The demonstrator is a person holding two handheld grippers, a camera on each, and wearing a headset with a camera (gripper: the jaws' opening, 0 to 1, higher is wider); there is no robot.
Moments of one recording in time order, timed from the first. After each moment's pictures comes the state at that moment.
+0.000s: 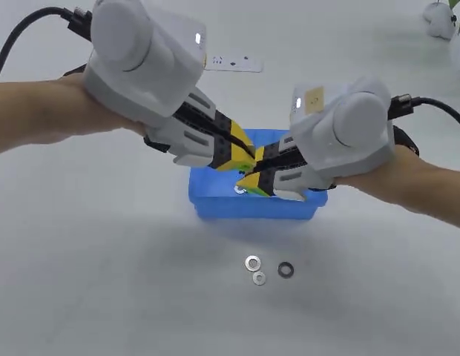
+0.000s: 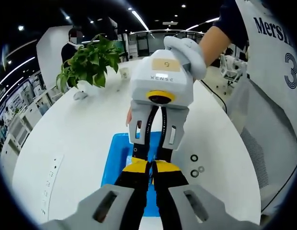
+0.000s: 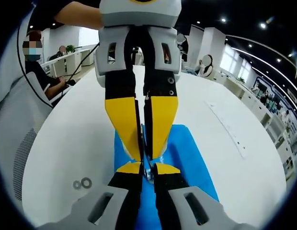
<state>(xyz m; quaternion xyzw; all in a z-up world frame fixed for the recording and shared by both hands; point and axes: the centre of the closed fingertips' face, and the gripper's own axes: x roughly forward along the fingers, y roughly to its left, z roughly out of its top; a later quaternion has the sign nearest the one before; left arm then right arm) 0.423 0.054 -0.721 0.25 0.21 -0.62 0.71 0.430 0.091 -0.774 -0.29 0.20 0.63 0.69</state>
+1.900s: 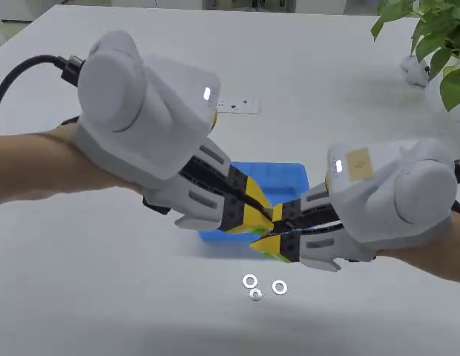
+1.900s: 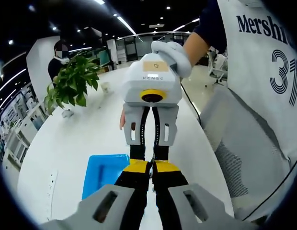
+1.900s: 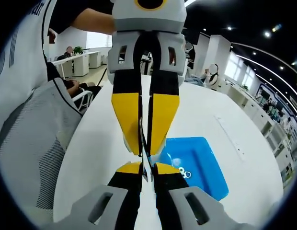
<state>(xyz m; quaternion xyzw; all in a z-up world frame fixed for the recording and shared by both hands) 0.327 0.024 -0.670 0.27 0.19 -0.66 0.68 0.339 0.061 -0.725 -0.29 0.17 0.65 0.68</state>
